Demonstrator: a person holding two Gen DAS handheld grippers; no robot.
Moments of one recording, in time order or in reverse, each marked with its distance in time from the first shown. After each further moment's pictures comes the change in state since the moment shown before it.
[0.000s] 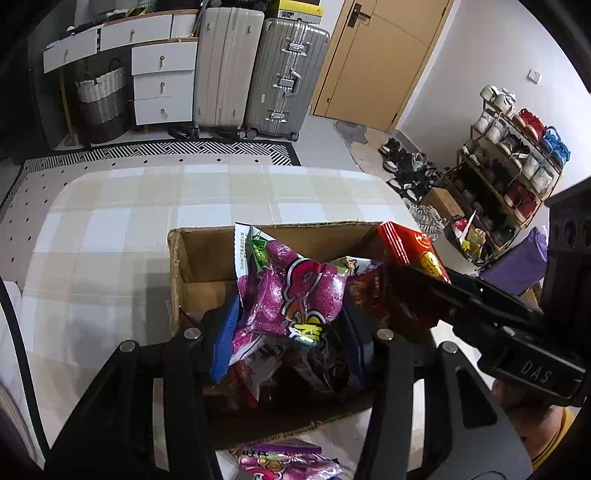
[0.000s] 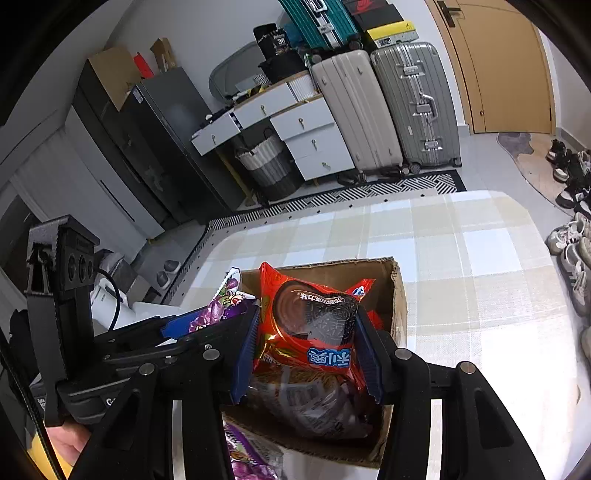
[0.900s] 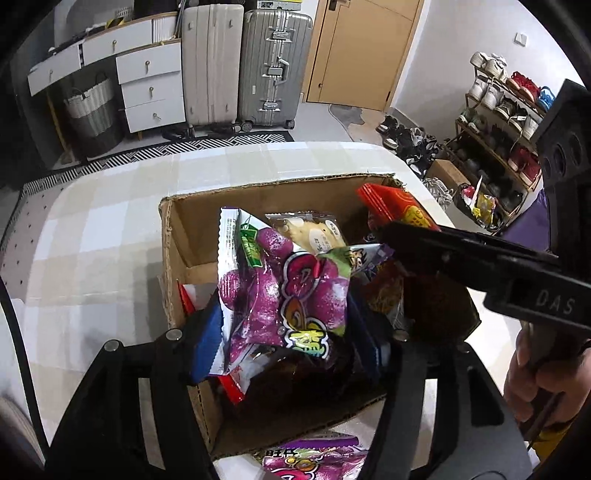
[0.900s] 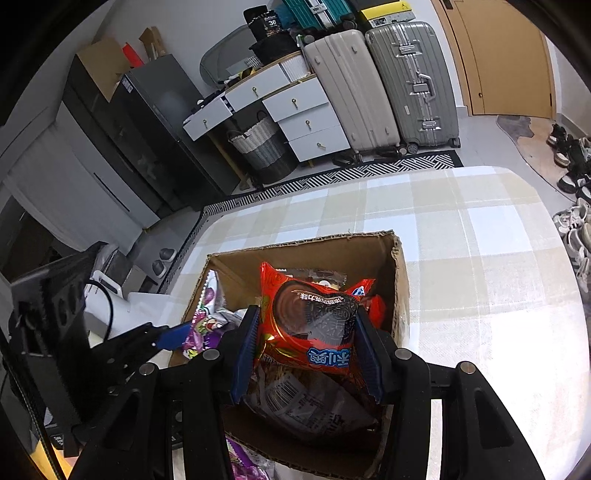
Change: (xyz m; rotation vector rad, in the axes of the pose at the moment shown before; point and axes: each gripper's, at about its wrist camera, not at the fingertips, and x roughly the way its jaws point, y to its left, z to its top) left arm 0.041 0.002 -0.041 0.115 0.023 0.040; right arm 0.030 -0.008 -0.004 0.022 0.068 -0.012
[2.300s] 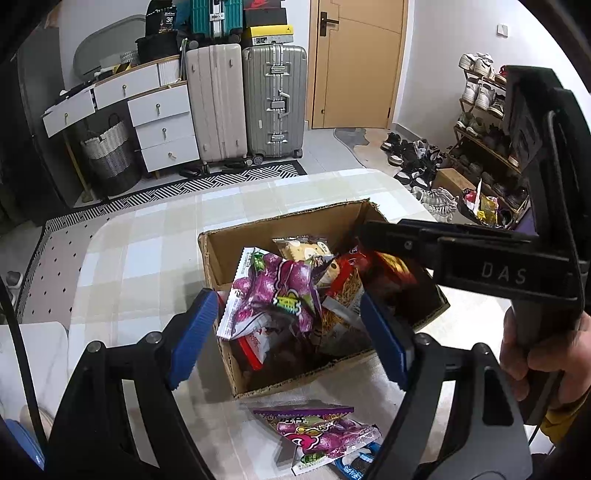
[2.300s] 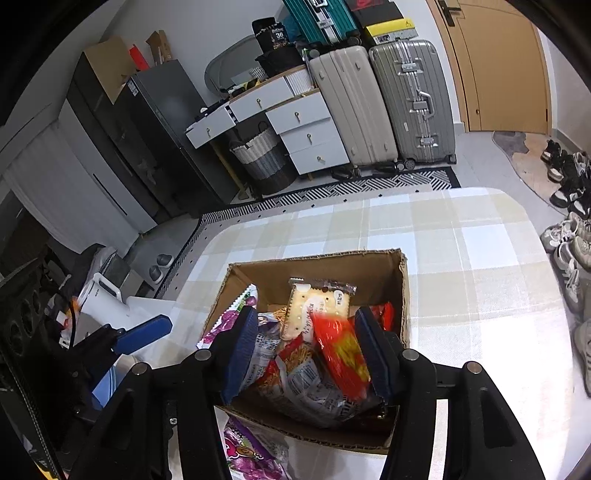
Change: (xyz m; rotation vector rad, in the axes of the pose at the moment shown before) left arm -0.112 -0.033 -0.013 0.084 -0.120 0.085; right arm -0.032 0.021 0.003 -0.030 -0.054 -0.025
